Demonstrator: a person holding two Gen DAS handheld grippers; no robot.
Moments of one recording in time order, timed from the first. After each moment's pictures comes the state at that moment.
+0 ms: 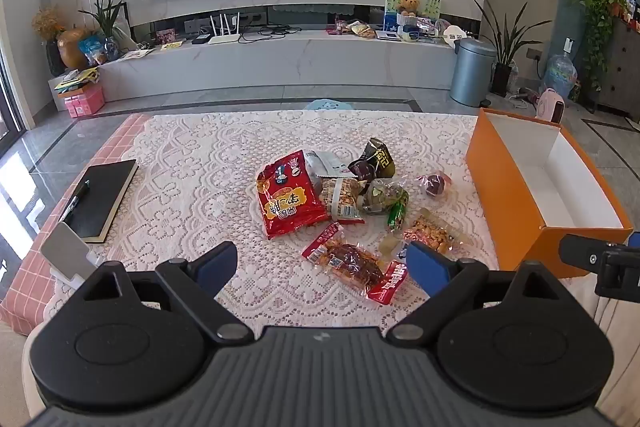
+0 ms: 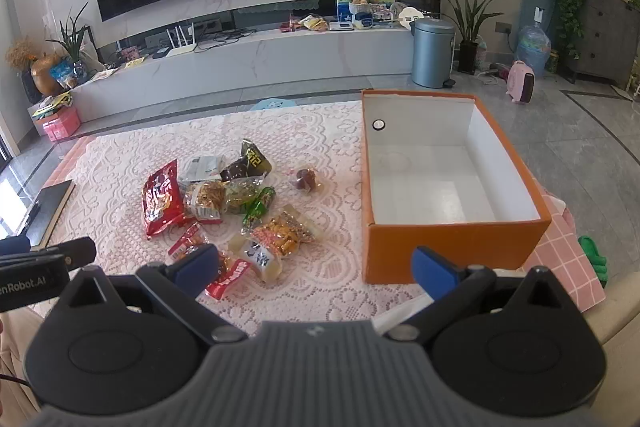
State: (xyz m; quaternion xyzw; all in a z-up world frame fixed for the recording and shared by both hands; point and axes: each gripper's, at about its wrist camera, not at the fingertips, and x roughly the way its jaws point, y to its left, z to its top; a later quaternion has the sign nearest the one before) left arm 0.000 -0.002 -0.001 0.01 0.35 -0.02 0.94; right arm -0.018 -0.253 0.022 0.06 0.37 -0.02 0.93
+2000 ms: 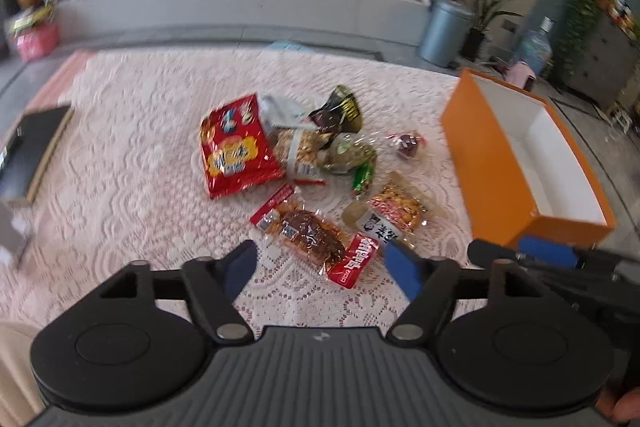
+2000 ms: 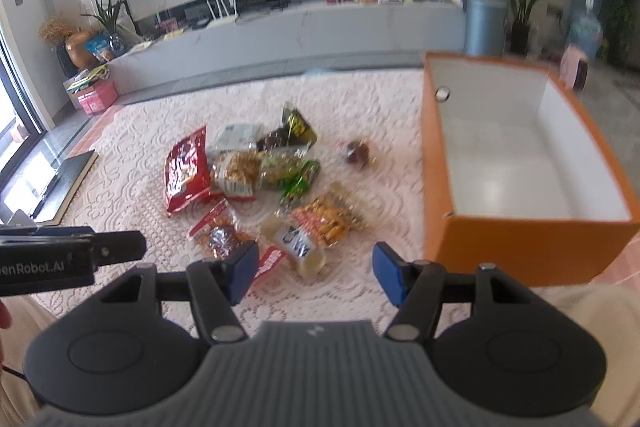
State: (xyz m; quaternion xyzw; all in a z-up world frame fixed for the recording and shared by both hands) left arm 0.062 0.002 -0.048 -0.05 0.44 -0.09 0.89; right arm 0.042 -0.236 -0.042 0.07 0.42 0.06 0.90
